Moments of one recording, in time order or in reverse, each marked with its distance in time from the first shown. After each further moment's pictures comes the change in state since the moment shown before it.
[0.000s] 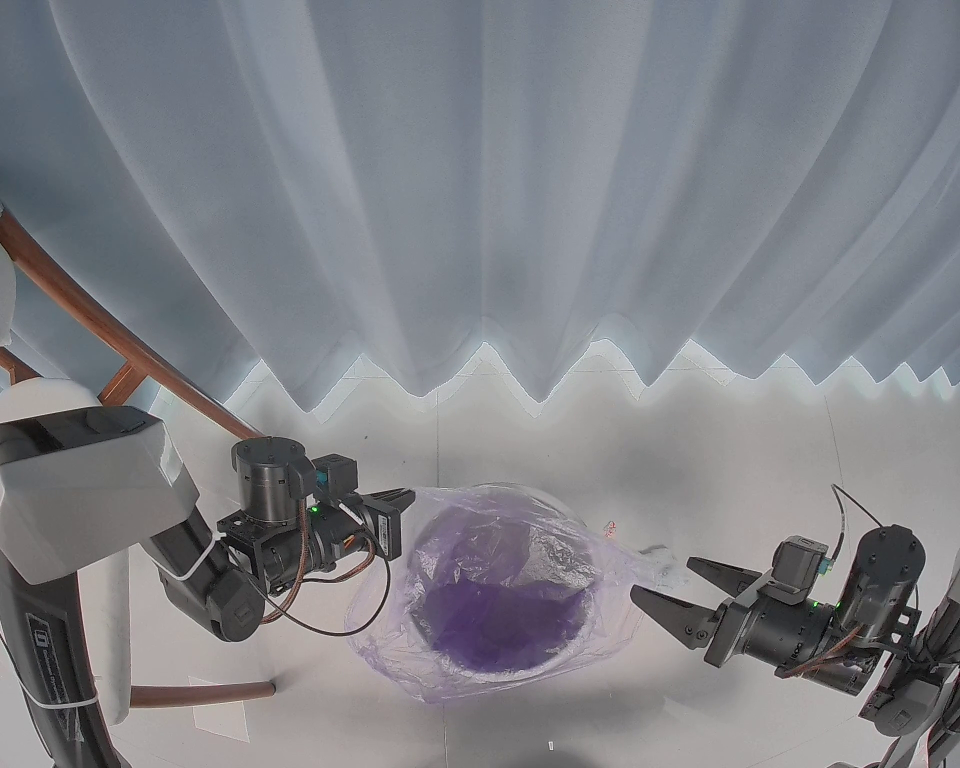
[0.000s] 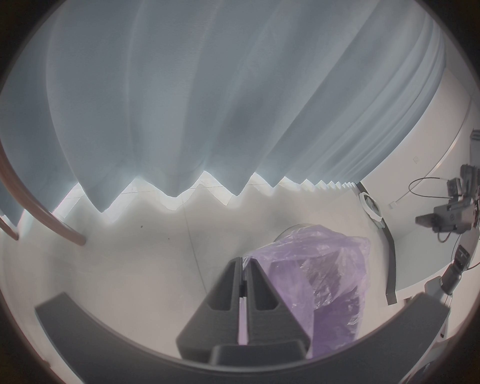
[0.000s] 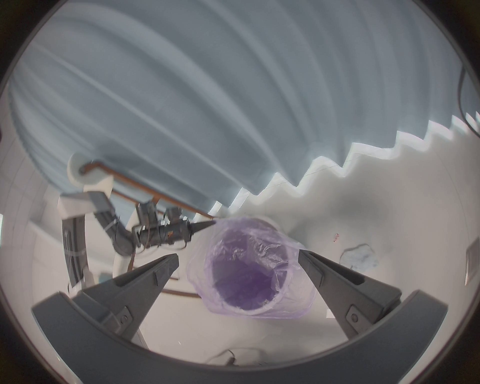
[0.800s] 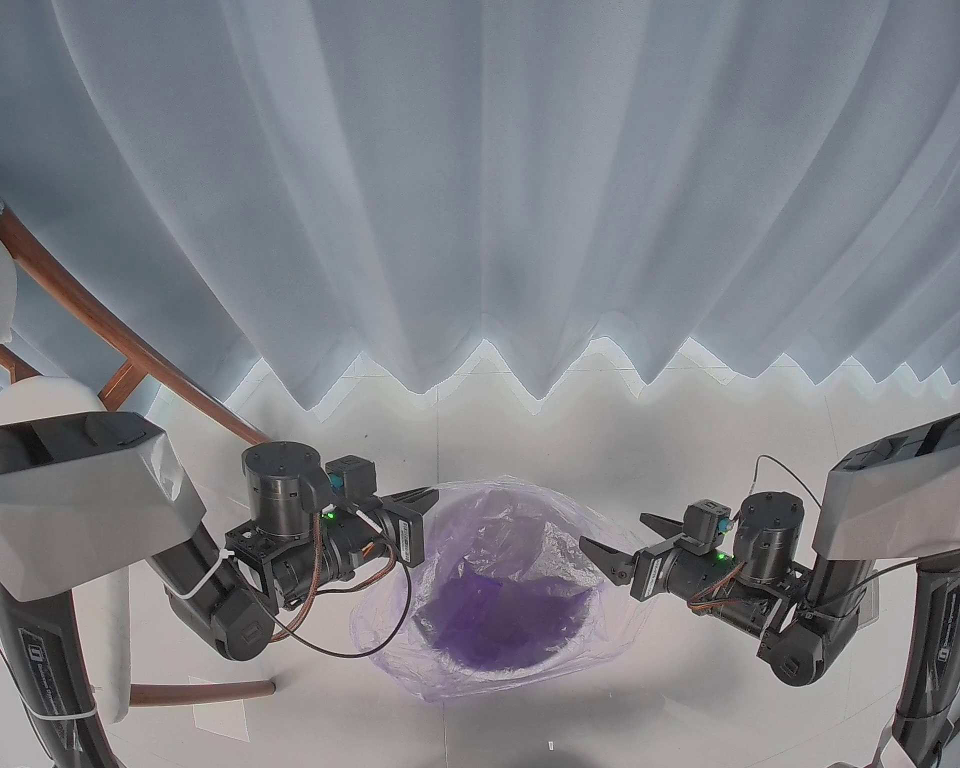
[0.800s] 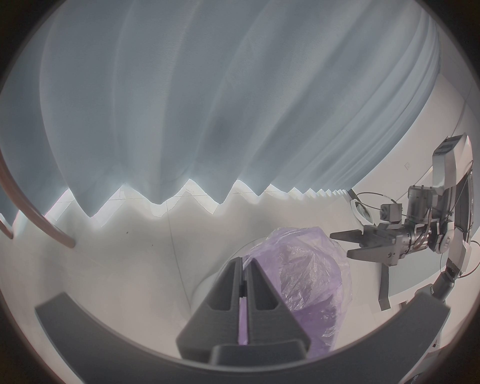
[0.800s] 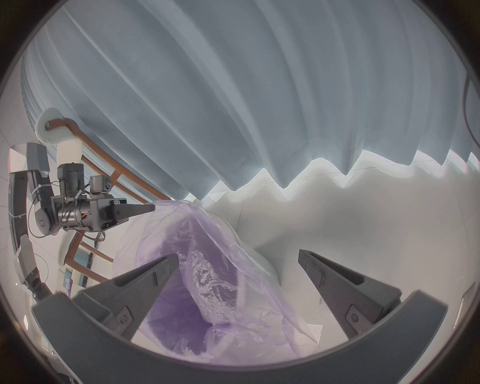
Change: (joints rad) left arm -0.082 -0.036 0.037 -0.060 0.043 -0.040; right arm -0.155 0.437 -0.388 -0.013 0.066 -0.197
